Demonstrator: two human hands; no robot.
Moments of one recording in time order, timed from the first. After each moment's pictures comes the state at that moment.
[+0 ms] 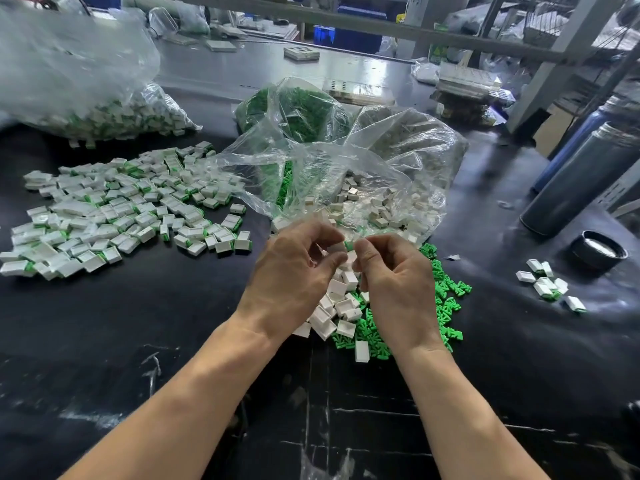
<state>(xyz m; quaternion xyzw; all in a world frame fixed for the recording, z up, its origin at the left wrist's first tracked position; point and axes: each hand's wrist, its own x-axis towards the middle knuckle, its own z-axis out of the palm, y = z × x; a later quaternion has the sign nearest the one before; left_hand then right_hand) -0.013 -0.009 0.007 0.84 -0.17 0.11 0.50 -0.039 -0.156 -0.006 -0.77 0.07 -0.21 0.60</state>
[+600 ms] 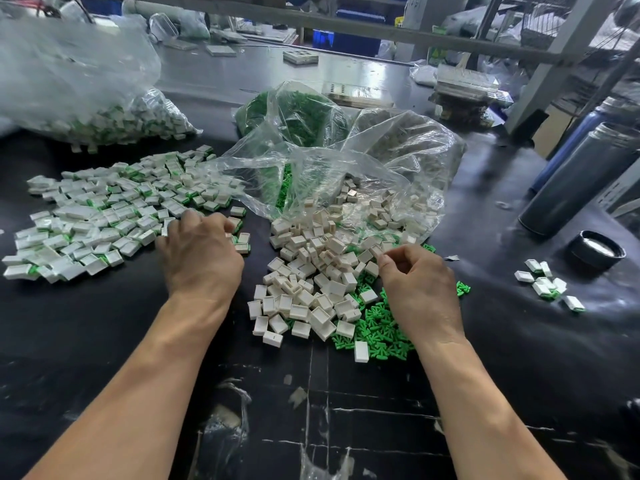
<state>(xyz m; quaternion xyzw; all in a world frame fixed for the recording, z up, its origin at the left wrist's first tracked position) 0.028 0.055 -0.002 0.96 0.10 0.17 0.21 -0.036 -0.186 -0.004 -0.89 0.19 -0.16 0.39</state>
